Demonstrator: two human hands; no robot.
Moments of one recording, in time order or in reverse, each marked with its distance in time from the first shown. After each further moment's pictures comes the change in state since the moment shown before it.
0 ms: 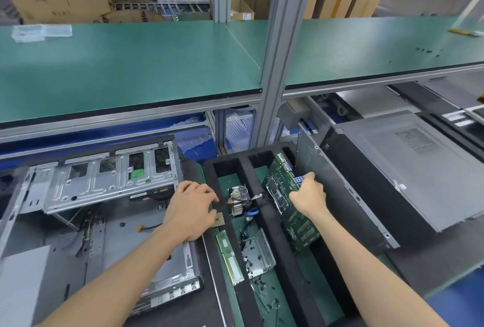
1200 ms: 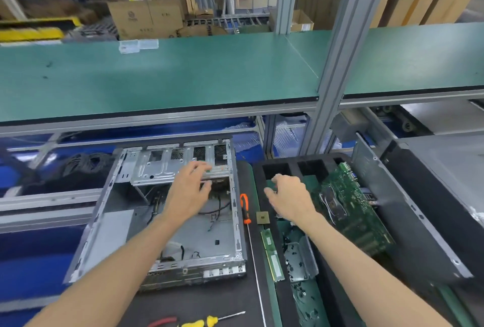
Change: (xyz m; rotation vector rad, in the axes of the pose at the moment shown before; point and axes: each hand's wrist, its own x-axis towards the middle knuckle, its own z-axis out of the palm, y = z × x) left_hand -0.063 -0.087 -0.033 -0.350 0.376 -0.293; right_hand -0.078 -0.113 0.049 -0.142 -0.111 -0.619
